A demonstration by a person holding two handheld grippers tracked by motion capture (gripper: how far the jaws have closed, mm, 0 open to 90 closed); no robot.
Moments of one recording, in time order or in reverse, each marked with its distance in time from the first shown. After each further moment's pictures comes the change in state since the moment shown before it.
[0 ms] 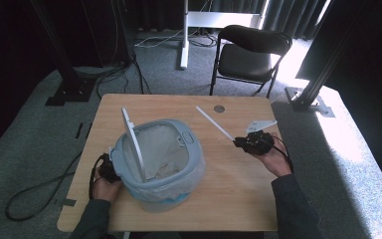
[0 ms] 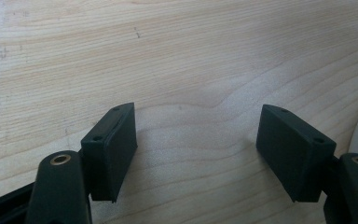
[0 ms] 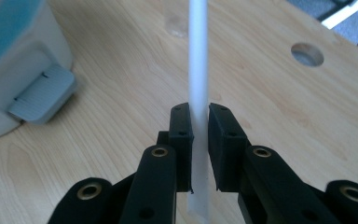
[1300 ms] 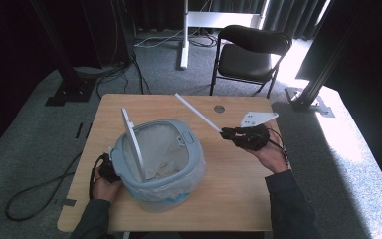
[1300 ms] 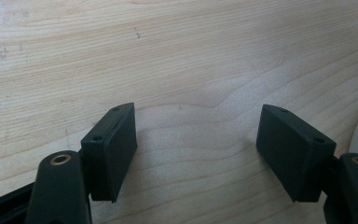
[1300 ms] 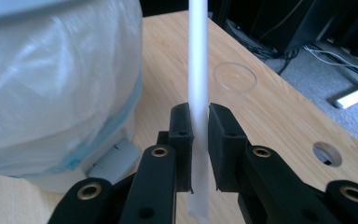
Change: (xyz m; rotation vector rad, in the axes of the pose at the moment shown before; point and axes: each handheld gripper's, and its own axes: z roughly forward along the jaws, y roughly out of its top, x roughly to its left) left arm 0.000 0.000 0.000 0.000 0.000 0.001; right arm 0.039 0.058 -0.037 -0.201 0.102 -0.119
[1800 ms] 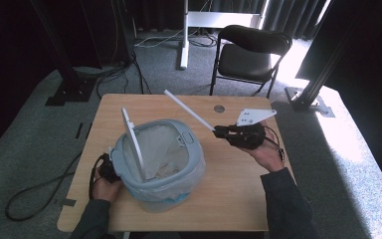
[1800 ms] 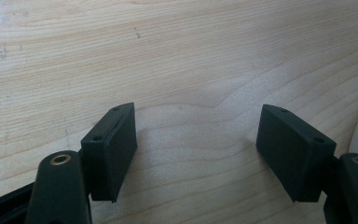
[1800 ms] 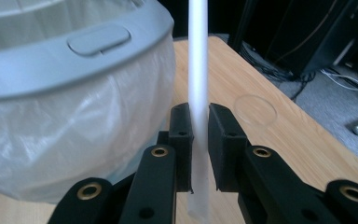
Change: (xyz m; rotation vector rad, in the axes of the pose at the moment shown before) left arm 0.000 0.000 0.000 0.000 0.000 0.000; right arm 0.012 0.023 -0.002 -0.073 0.068 -0.028
